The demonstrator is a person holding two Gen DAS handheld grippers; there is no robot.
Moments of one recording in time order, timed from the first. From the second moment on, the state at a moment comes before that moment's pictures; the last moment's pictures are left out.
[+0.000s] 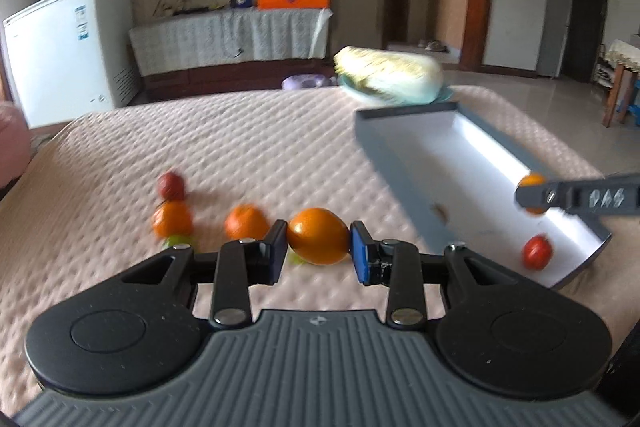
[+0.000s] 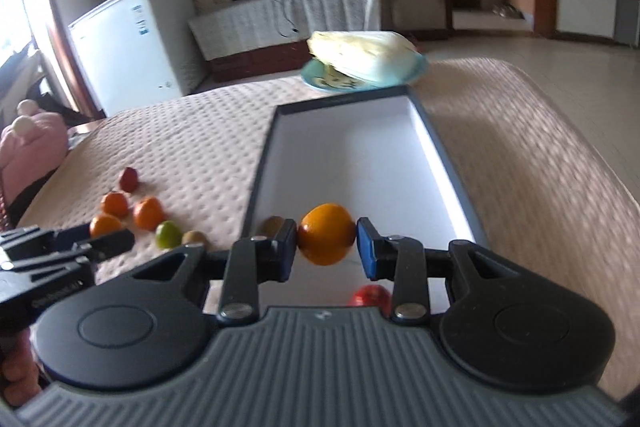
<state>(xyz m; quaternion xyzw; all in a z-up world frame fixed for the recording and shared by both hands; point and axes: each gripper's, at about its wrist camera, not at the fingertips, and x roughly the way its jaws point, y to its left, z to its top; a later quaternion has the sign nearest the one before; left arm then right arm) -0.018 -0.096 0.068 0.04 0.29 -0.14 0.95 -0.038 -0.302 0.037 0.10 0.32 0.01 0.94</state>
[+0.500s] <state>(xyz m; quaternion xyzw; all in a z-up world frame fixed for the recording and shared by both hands) 0.055 -0.227 0.062 0.06 0.30 -0.21 0.93 -0.028 -0.307 0.020 0.10 0.37 0.00 0.92</state>
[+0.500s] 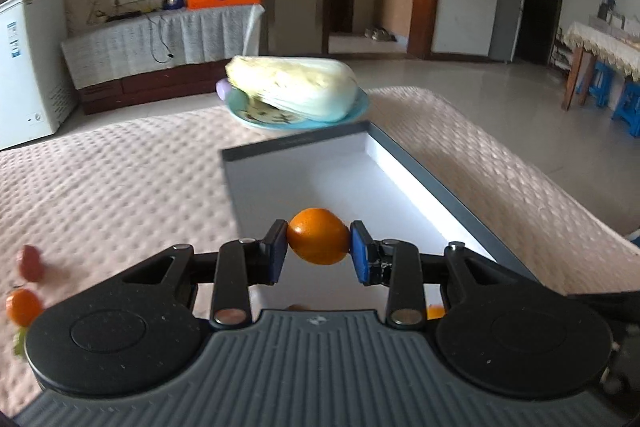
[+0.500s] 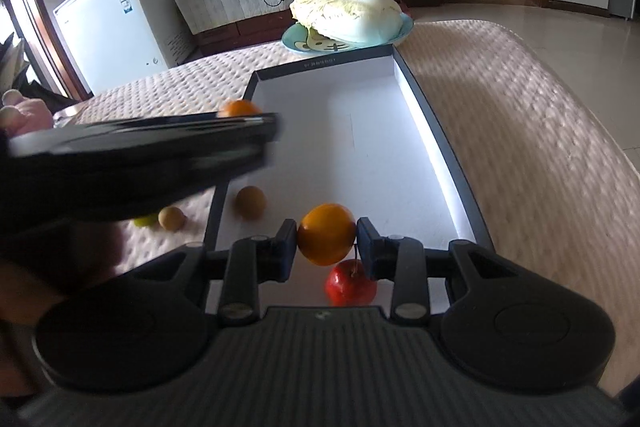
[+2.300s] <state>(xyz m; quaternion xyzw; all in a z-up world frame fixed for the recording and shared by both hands) -0.033 -0.033 0.064 0.05 0.29 -0.11 0.95 -0.016 -0.242 0.035 0.09 0.29 0.01 0.95</state>
